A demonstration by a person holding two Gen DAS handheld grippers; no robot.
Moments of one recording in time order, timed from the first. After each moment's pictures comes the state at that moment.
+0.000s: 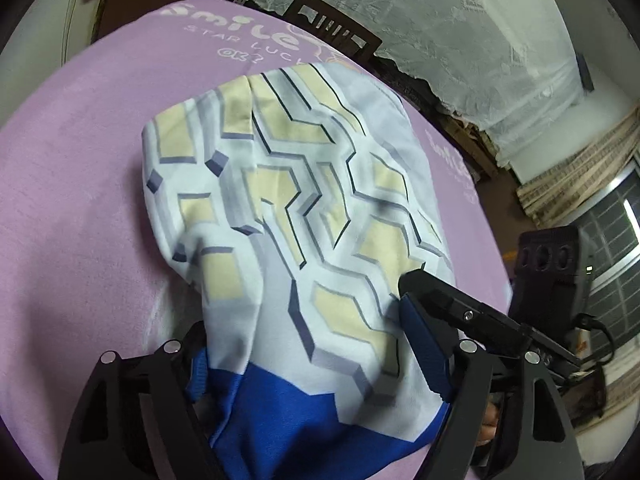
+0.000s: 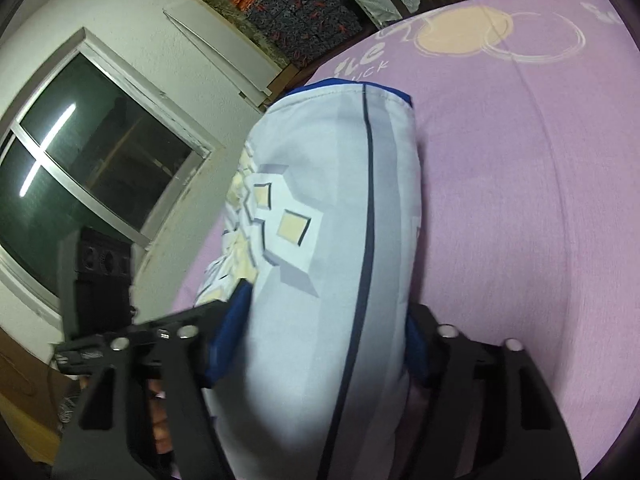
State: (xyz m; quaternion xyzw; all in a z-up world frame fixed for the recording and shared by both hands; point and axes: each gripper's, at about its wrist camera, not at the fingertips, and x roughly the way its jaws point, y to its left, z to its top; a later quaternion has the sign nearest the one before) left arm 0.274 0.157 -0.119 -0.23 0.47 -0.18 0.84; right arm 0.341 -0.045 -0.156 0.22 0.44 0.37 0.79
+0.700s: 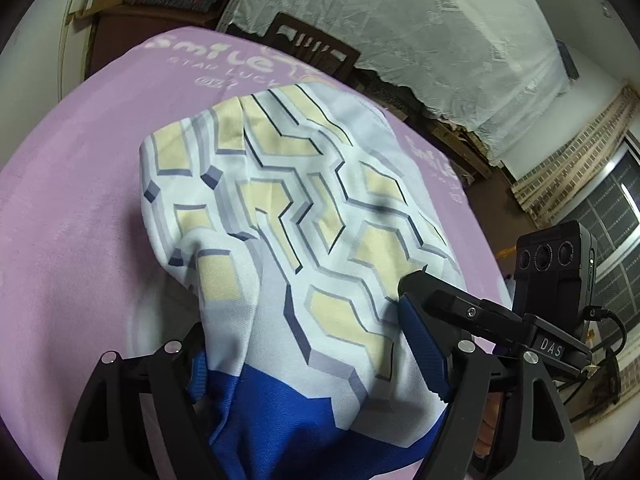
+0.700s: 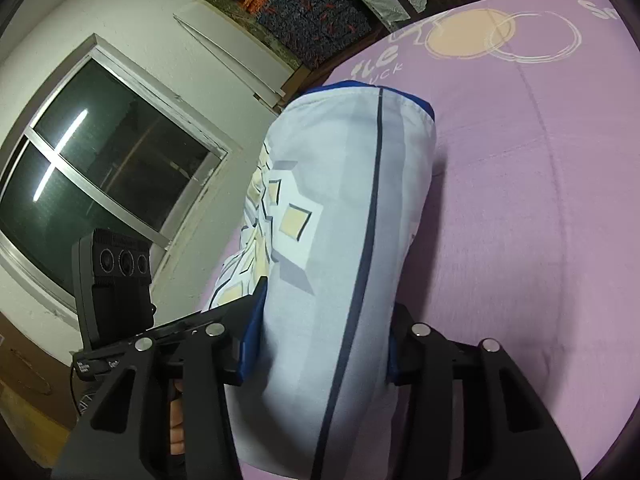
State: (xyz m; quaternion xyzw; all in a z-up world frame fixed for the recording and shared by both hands) left arm 0.247 0.140 -0.092 -0.20 0.43 -0.19 0.86; right arm 0.318 -0.068 -0.137 0.26 0.43 0.38 0.78
